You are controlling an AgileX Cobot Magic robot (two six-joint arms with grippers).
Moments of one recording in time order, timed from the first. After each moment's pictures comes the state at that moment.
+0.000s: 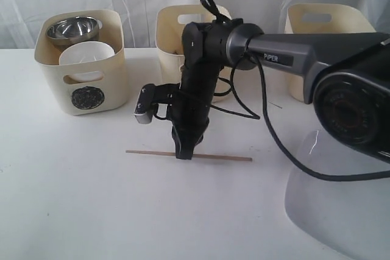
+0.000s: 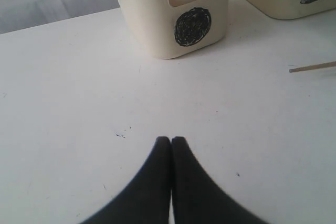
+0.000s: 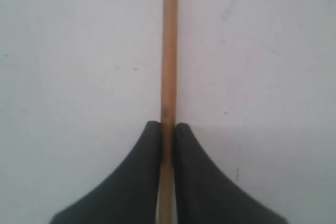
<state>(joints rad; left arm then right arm) -0.15 0.01 0.02 -0.05 0.32 0.19 0.44 2.33 -1.90 0.25 1.21 -1.02</state>
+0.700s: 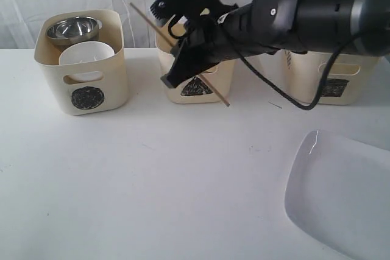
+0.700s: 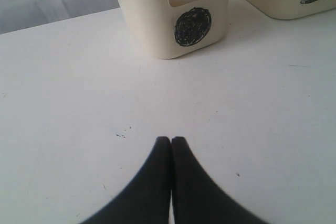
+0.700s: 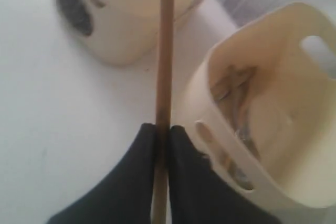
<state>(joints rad) -0.15 0.01 0.02 -0.05 0.32 0.19 0.44 1.75 -1.30 0.47 0.20 -0.86</state>
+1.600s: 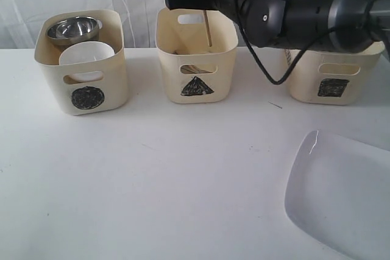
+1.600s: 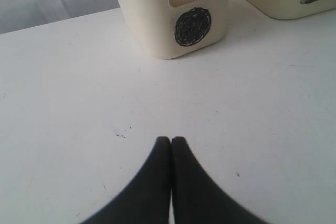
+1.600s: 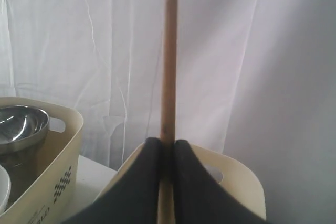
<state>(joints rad) -0.15 0.01 0.02 -0.05 0.32 0.19 0.39 1.86 -1.38 0.35 -0.37 -0.43</state>
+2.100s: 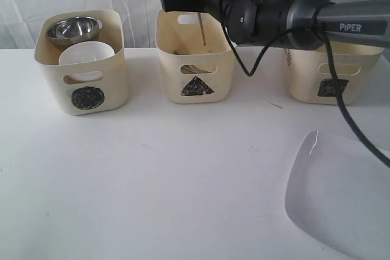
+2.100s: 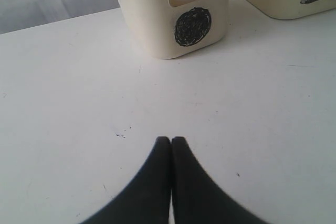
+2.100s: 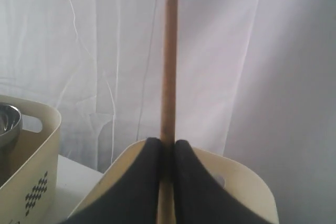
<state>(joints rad) -0.15 0.01 0.02 -0.05 0.32 0.19 0.36 2.06 -1.59 0.34 -0.34 -0.42</state>
